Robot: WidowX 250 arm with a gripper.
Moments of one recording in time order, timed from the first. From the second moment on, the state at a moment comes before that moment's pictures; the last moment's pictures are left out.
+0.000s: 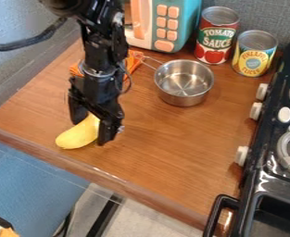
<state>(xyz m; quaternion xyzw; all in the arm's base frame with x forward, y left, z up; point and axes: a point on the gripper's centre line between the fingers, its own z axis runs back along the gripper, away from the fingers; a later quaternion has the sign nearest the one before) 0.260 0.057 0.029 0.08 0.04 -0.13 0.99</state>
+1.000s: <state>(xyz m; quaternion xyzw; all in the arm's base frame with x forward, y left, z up) 0.267 0.030 0.049 0.06 -0.03 -0.07 0.99</state>
